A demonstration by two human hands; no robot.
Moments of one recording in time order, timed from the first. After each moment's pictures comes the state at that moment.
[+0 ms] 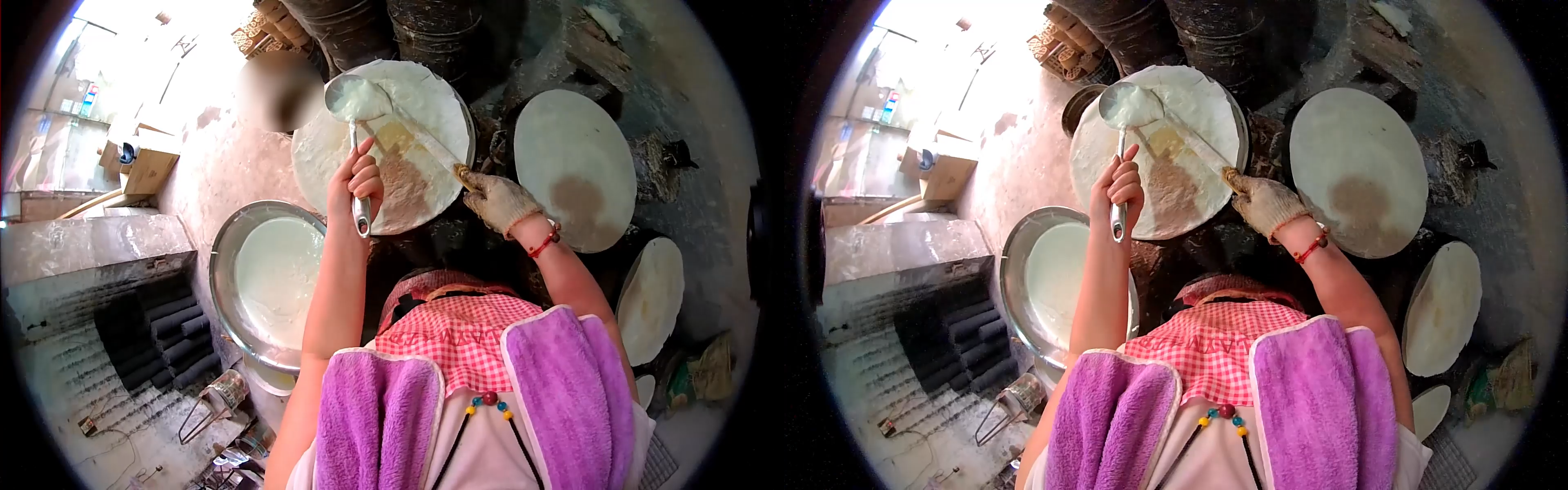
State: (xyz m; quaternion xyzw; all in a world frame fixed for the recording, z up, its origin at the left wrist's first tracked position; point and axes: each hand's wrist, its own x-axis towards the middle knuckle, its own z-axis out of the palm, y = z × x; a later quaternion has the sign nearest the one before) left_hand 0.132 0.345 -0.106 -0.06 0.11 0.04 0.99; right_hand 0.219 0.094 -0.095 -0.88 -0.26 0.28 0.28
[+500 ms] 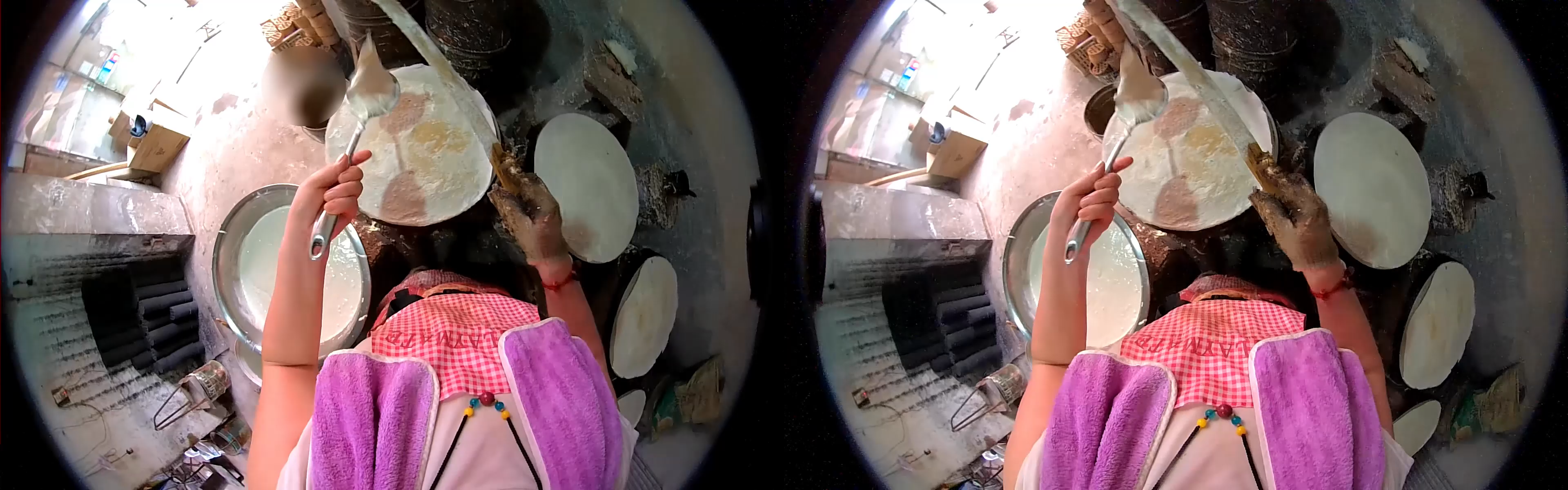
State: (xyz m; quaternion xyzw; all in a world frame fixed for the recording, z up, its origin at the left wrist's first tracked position) left_hand 0.051 0.407 -0.032 0.07 0.14 -0.05 0.99; right_hand 0.170 0.093 -0.074 -0.74 -0.23 0.14 0.62
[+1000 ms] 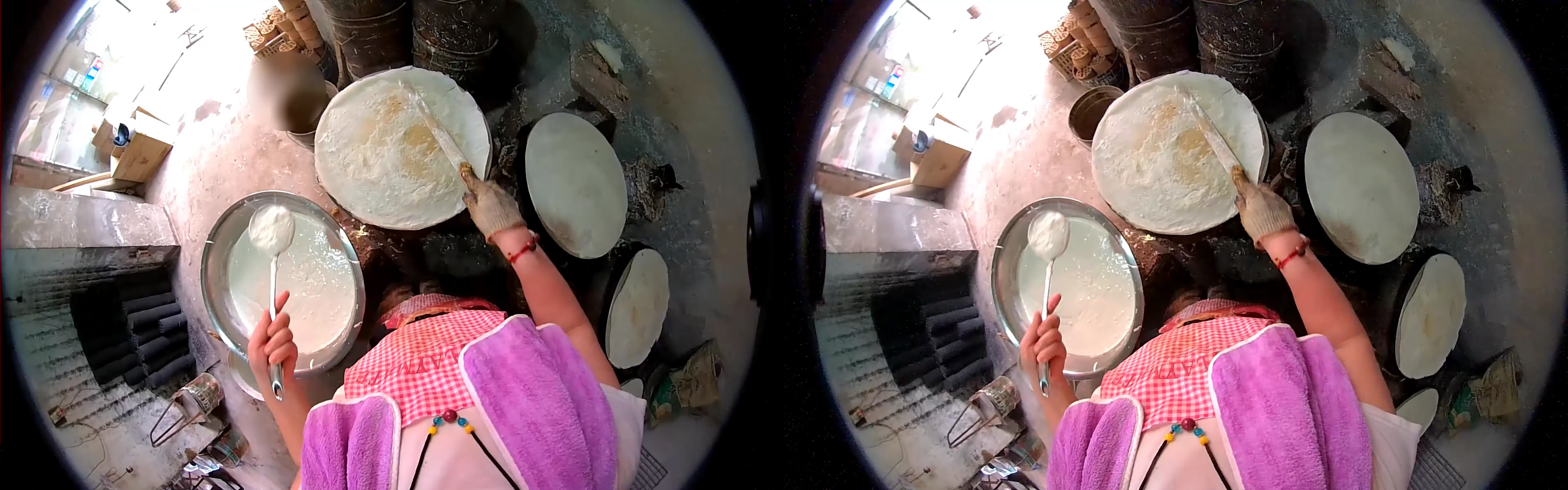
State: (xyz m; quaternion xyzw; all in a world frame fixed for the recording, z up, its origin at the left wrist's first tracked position) left_hand -0.165 0.388 -0.036 -0.07 0.25 0.15 0.95; right_hand 0.188 0.138 -0.123 -0.95 -0.24 0.15 0.16
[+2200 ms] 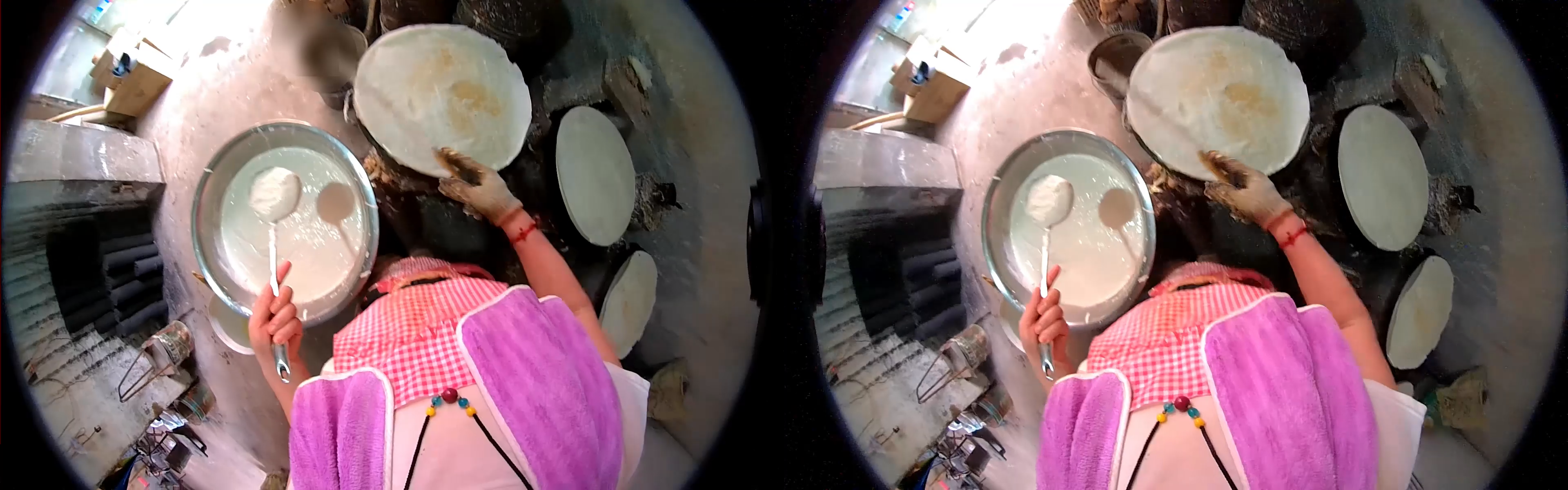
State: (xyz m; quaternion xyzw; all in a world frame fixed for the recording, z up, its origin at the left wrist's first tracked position) left_hand -0.233 0.383 -0.050 -0.02 0.28 0.22 0.93; right_hand 0.124 0.186 -0.156 -0.64 -0.27 0.39 0.61
